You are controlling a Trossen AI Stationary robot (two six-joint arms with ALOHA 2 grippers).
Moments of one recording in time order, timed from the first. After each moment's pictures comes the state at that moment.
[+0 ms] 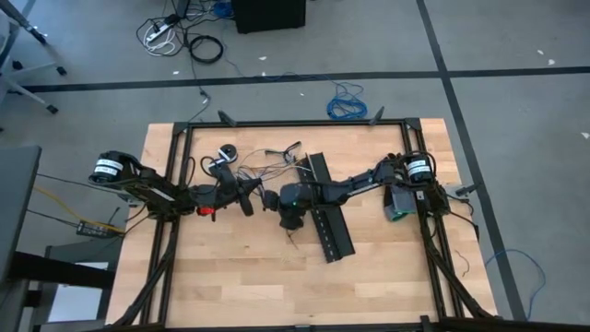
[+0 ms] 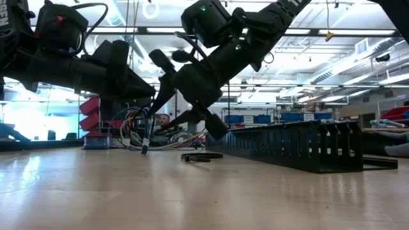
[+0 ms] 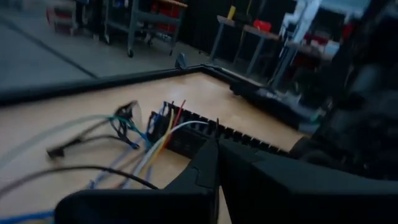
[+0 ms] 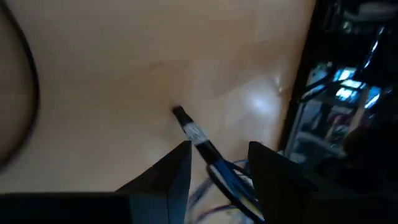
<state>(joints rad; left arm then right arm) -0.07 1.46 0.14 1.24 -0.58 -0.42 0.04 2.09 1.33 0.18 0.19 -1.64</state>
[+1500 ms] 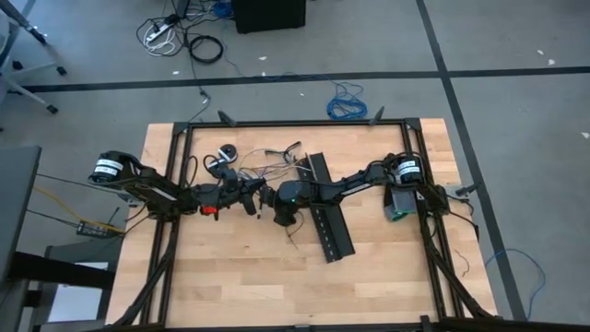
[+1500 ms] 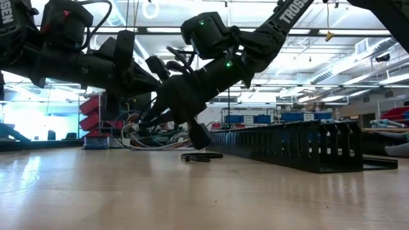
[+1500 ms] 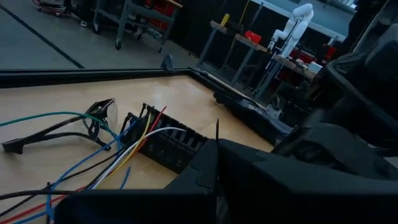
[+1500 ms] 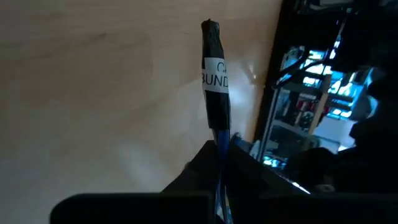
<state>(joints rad) -0.07 1.46 0.19 1.21 -0.55 -0.50 0.01 2.17 1.33 0.40 0.19 -1.61</state>
